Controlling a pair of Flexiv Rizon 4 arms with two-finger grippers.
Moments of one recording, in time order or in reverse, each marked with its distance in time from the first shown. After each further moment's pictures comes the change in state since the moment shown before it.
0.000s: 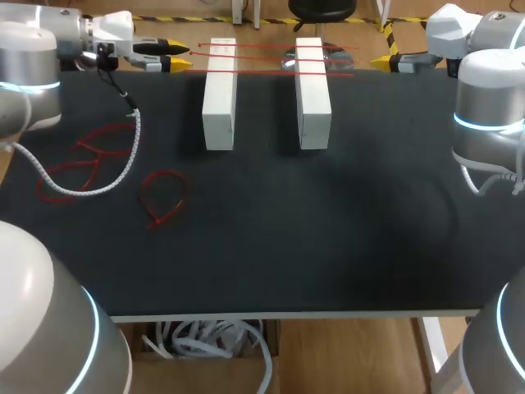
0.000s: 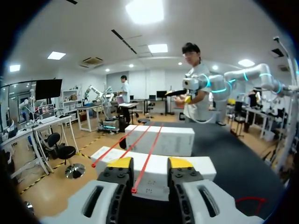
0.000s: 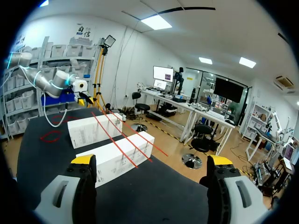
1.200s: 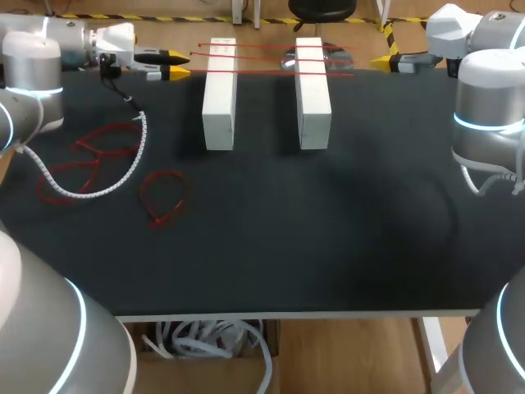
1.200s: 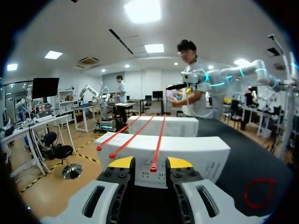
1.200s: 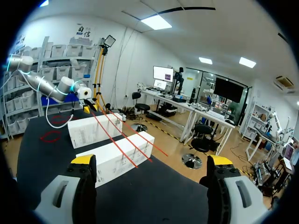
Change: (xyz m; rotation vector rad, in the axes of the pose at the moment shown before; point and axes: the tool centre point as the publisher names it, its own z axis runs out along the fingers) left arm -0.028 0.047 0.003 0.007 0.040 0.010; right arm 0.000 0.000 0.000 0.000 0.000 0.000
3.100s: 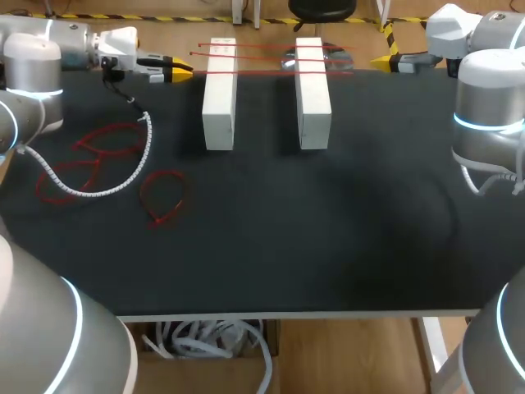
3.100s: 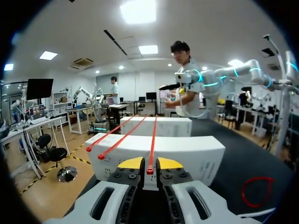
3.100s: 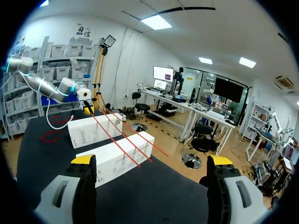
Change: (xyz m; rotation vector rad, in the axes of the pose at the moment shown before) left arm 0.014 0.000 0.009 0.019 0.065 0.011; right arm 0.000 0.000 0.000 0.000 0.000 0.000
